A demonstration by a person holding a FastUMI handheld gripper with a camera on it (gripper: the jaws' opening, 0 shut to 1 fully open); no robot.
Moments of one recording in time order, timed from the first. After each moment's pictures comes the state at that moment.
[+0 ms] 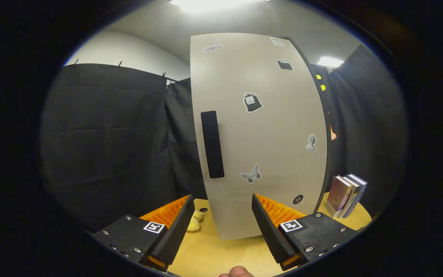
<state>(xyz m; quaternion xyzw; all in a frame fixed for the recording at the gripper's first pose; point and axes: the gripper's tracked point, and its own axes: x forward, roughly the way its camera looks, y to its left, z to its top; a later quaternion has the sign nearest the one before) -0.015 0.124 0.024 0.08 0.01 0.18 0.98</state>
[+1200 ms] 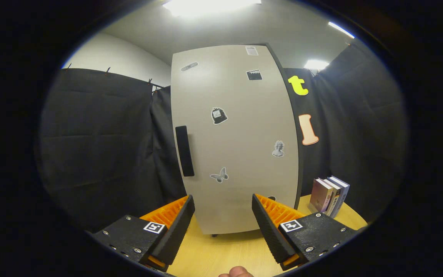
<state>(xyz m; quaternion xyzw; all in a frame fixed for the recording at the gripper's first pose) -0.018 0.058 0.028 0.09 0.00 0.13 0.99</state>
